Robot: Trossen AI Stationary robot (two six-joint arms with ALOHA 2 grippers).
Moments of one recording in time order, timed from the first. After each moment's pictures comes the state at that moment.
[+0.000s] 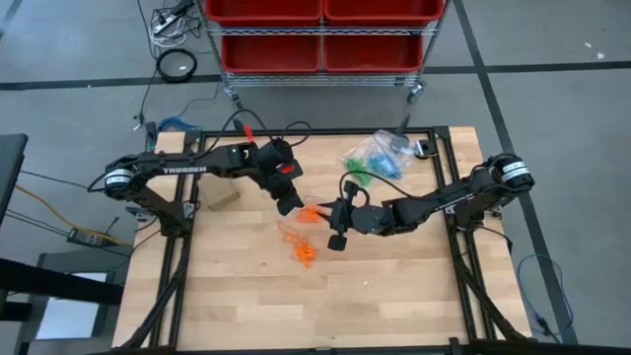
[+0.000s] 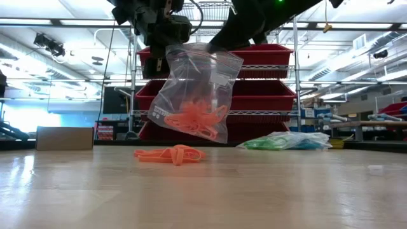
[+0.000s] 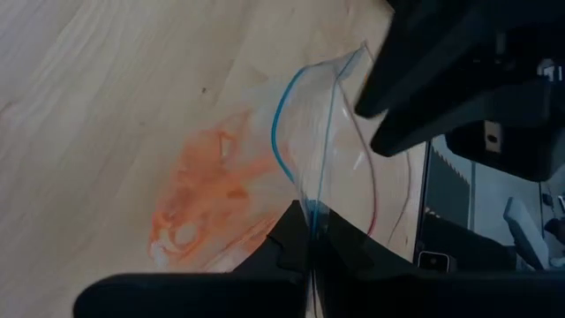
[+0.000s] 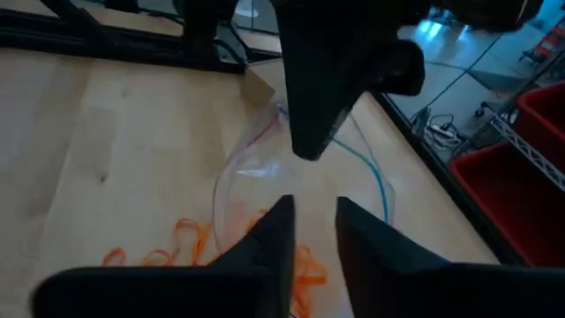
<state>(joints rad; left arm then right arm) 0.25 1.49 1.17 -0.53 0.46 -0.46 0.24 1.57 0.98 0.15 0.60 -0.02</state>
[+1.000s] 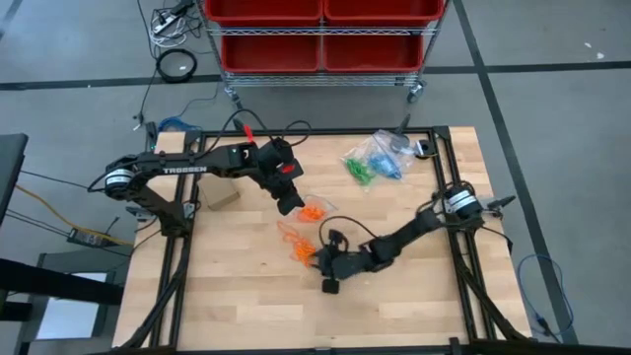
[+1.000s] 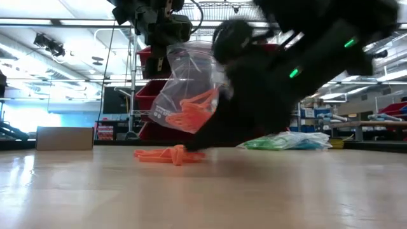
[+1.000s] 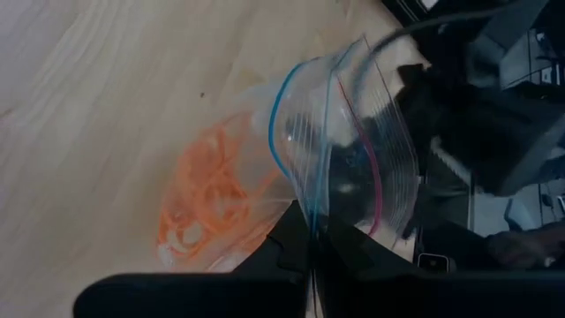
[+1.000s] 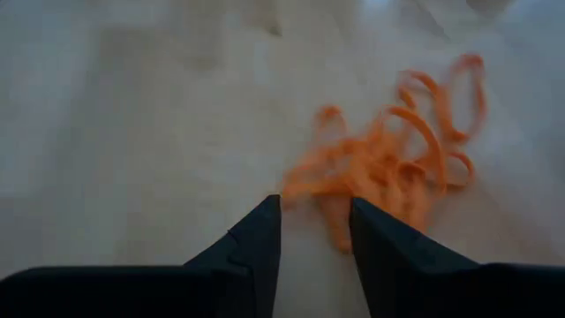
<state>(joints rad) 0.25 1.49 1.17 -0.52 0.46 -0.46 0.40 2.05 1.00 0.40 0.46 0.28</state>
